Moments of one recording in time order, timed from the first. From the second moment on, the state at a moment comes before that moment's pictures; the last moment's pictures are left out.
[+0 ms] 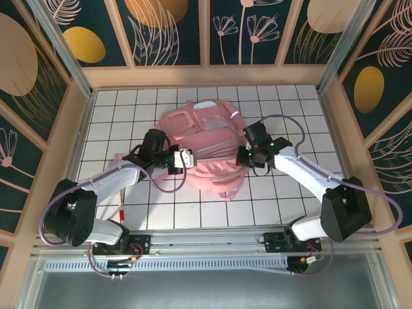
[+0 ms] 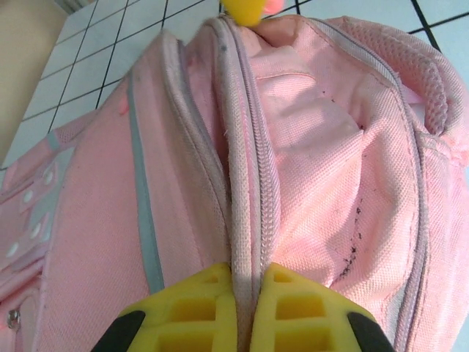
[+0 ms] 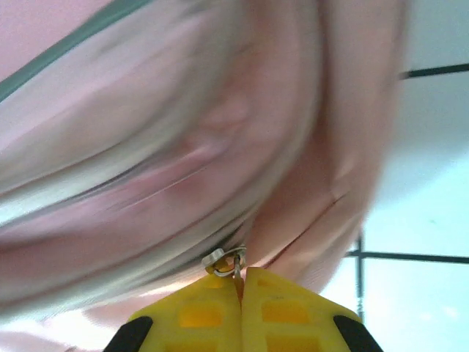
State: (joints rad) left arm -0.48 1.40 0.73 -0.02 0.65 0.99; right arm 0.51 1.40 0.97 -0.65 -0.09 0.58
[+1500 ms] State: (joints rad) left arm -0.61 1.58 0.88 -0.02 0.47 0.97; right arm 0.79 1.41 0.97 -0.50 -0.26 0.47
